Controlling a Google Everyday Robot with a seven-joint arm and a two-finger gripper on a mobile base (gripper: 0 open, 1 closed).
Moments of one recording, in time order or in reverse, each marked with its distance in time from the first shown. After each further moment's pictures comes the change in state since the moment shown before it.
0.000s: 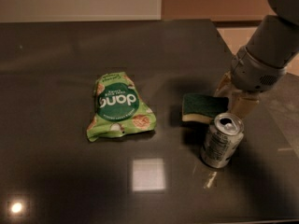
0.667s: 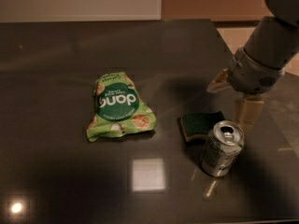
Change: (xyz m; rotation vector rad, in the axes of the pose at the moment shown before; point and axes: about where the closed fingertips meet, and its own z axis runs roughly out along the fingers) arm -0.005 0.005 0.001 -0.011 -0.002 -0.064
